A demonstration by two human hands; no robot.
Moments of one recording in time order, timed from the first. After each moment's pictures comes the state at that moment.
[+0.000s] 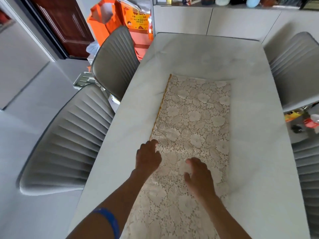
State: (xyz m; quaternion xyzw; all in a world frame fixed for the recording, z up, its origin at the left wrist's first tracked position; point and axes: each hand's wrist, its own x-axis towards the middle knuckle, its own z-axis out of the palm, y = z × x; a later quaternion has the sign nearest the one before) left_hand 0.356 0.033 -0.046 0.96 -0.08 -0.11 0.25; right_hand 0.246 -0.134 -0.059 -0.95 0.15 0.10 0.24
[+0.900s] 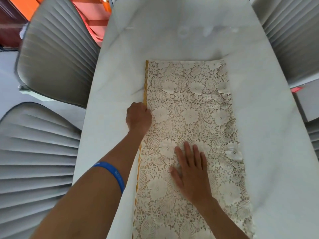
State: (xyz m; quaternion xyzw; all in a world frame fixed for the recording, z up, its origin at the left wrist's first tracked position) left_hand 0.585 -0.049 -0.099 0.96 -0.05 -0.08 0.25; right_hand 0.334 -0.123 -0.135 -0.97 0.17 0.05 0.14
